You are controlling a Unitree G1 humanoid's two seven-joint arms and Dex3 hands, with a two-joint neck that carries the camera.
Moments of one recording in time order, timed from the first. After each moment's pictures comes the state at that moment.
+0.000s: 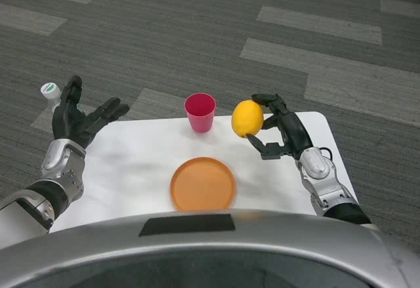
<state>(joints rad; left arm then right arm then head) -0.43 0.37 -0.71 1.08 -1.37 -0.66 -0.21 -0.03 -0.25 0.09 0.56 0.00 -0.42 0.07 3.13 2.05</state>
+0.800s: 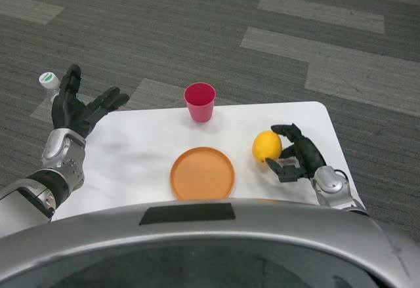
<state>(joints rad) -0.43 0.37 -0.71 1.08 -1.37 -0.66 -0.21 -0.01 -0.27 0.05 0.88 -0.03 -0.43 0.12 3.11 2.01</state>
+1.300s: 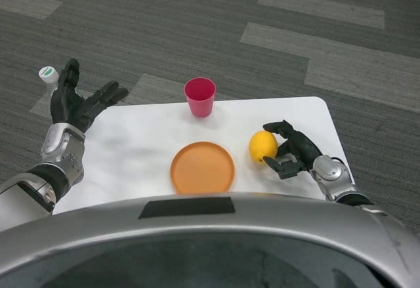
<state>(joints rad) -0.43 0.37 -0.71 1.09 -1.37 -0.66 -0.21 -0.10 -0.28 0.02 1.02 -0.14 -0.47 0.26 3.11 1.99</state>
